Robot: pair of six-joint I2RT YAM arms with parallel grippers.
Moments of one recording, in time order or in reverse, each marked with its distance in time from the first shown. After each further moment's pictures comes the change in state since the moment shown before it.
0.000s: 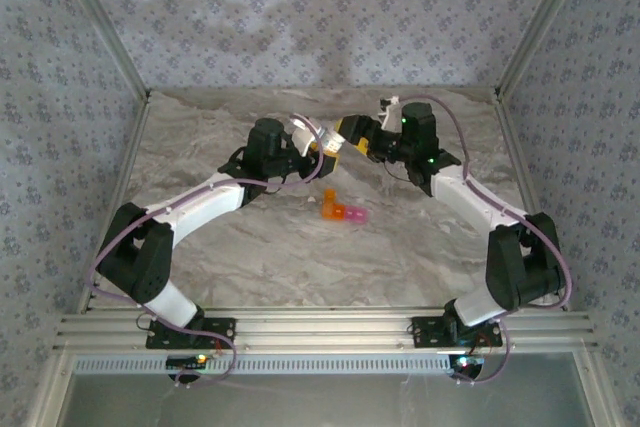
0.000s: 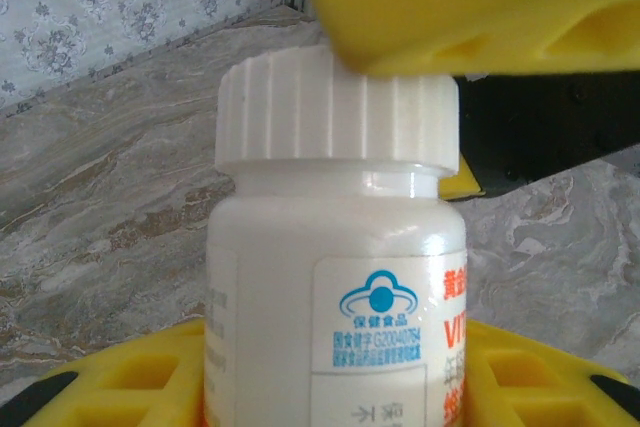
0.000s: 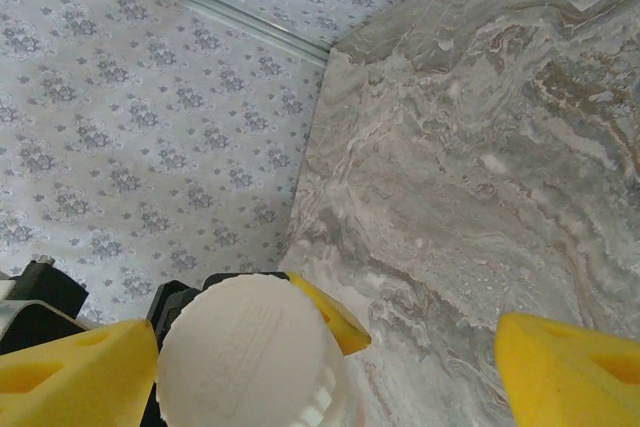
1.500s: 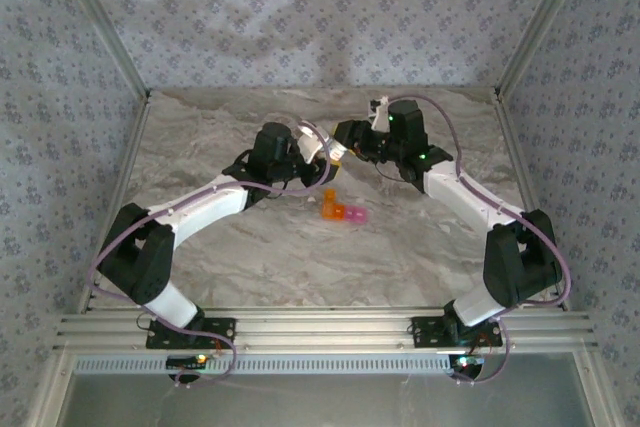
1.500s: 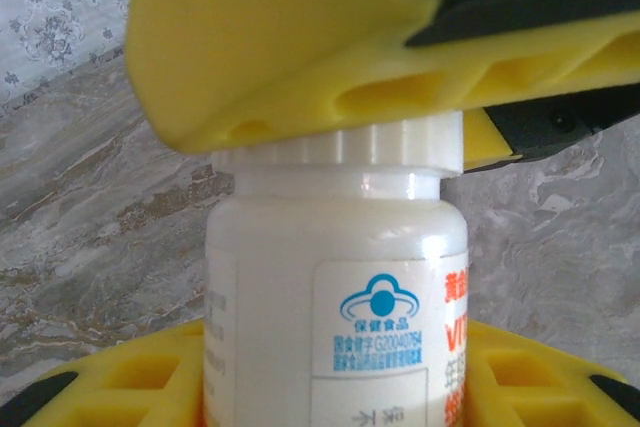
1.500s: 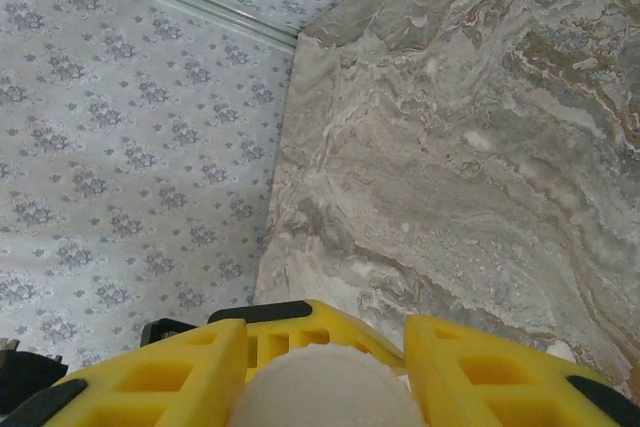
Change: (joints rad) left arm -0.034 0.000 0.000 -0.059 -0.060 0.093; right arm 0.050 0.020 0.061 -0.107 0.077 0.005
